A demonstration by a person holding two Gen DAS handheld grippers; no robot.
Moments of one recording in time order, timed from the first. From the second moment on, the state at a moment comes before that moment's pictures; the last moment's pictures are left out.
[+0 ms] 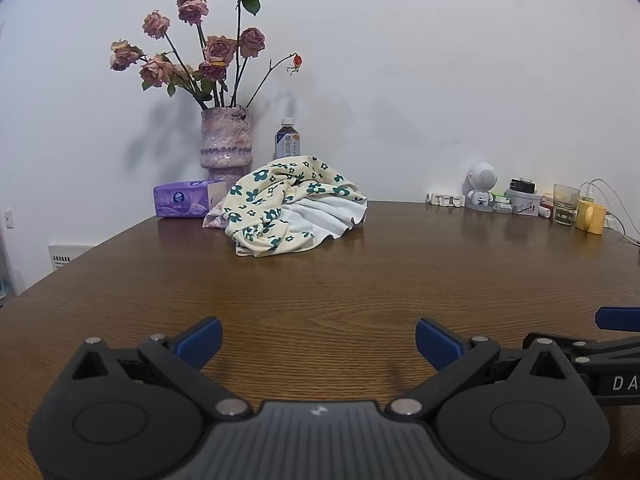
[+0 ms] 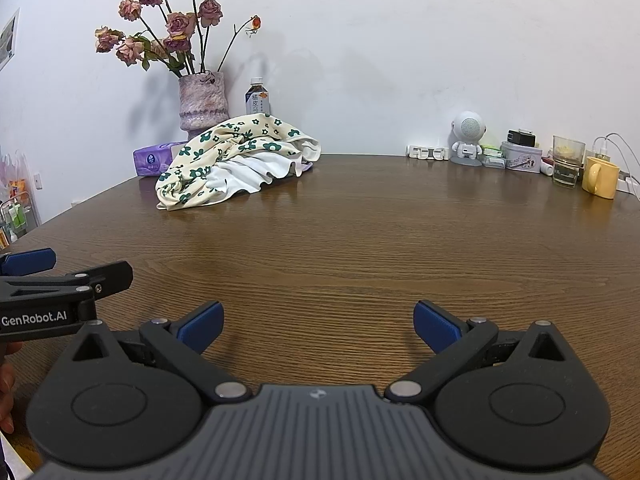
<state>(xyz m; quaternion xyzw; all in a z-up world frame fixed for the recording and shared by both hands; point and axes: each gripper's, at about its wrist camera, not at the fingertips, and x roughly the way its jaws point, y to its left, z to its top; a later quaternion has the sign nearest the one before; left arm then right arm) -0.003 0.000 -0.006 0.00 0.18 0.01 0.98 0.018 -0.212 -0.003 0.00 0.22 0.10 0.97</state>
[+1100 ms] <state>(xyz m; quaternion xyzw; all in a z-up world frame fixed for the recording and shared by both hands) -0.002 0.001 -0.002 0.00 0.18 0.01 0.98 0.018 -0.211 -0.003 0.00 0.22 0.10 0.97</state>
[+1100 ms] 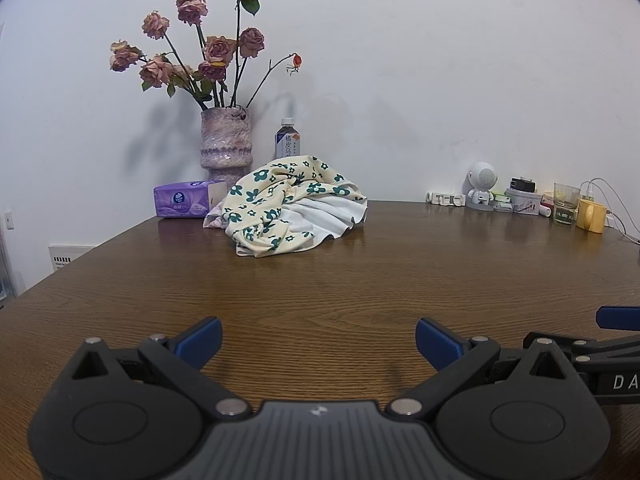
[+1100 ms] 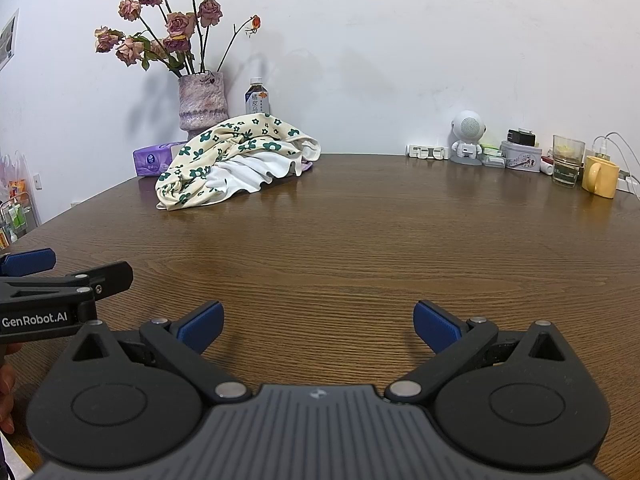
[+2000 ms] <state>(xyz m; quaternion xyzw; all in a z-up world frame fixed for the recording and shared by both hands) -0.002 0.000 -0.003 0.00 0.18 0.01 0.98 0.019 -0.214 -0.003 0.00 0.22 0.11 0.97</state>
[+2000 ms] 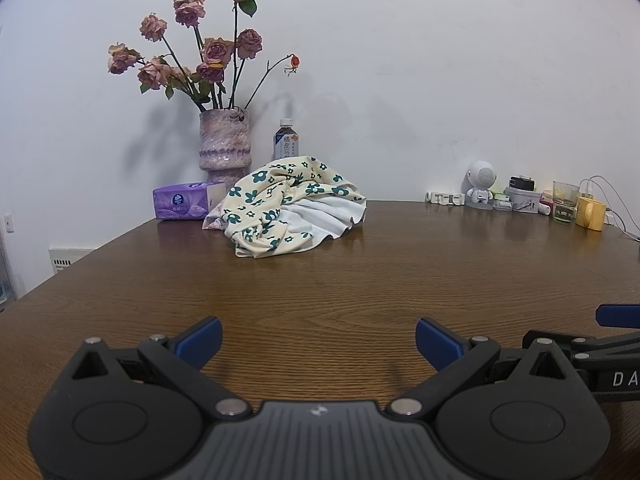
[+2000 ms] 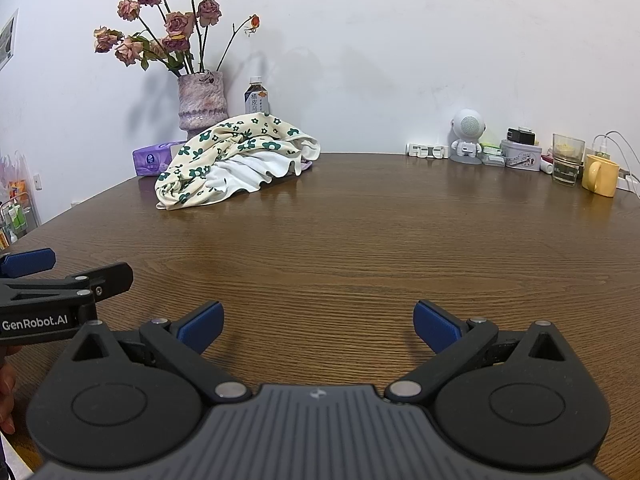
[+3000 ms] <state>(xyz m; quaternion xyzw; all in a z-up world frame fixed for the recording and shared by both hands) -0.003 -0.001 -0.005 0.01 0.17 0.02 0.99 0.018 -0.214 -0.001 0.00 0.22 0.11 0.97</state>
